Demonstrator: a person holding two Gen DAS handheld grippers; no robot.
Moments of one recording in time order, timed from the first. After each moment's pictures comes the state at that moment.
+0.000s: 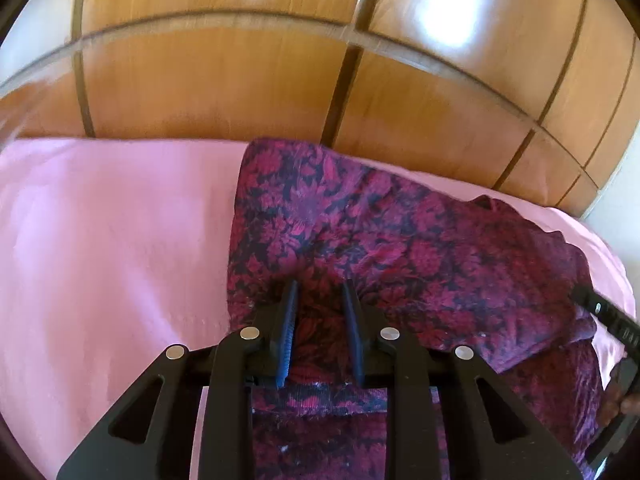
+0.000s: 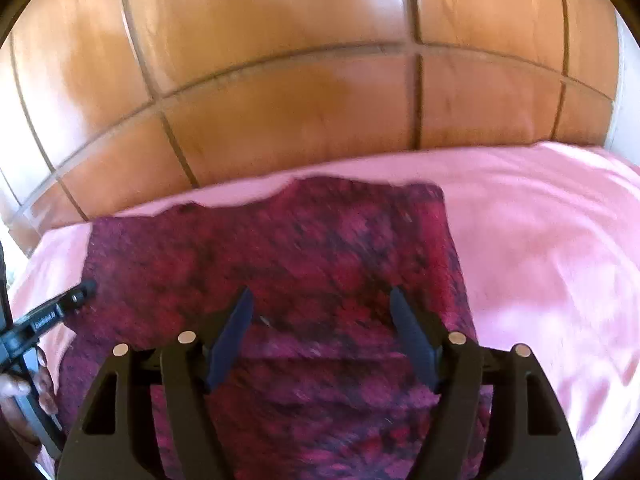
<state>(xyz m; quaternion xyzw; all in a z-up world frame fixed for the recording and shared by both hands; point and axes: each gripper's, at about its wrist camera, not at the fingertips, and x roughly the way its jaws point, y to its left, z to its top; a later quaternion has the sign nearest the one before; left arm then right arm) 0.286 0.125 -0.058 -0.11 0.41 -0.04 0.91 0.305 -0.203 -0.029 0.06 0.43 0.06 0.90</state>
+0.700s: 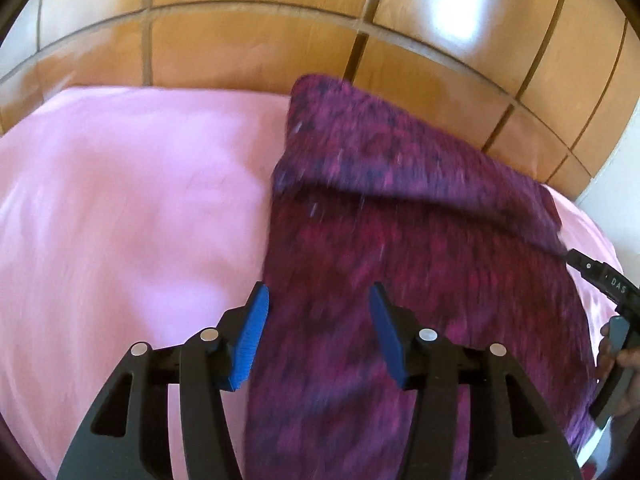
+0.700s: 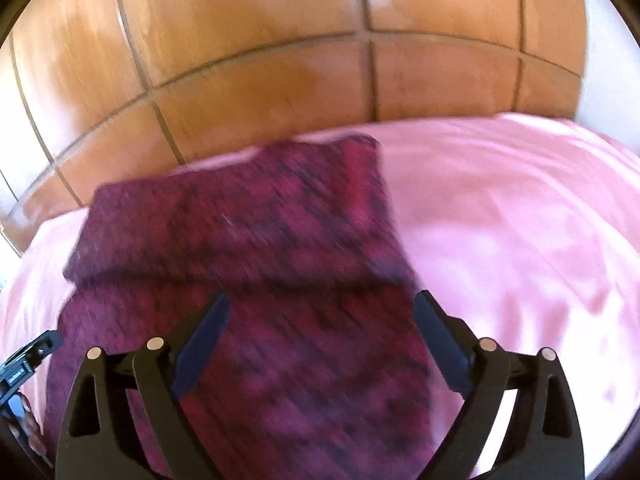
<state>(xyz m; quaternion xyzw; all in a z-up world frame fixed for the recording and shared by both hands) 0.129 0.132 -0.055 -0.12 0.43 -0.02 0.90 0.218 -0.245 -0.024 0.07 0.44 0.03 0.89</state>
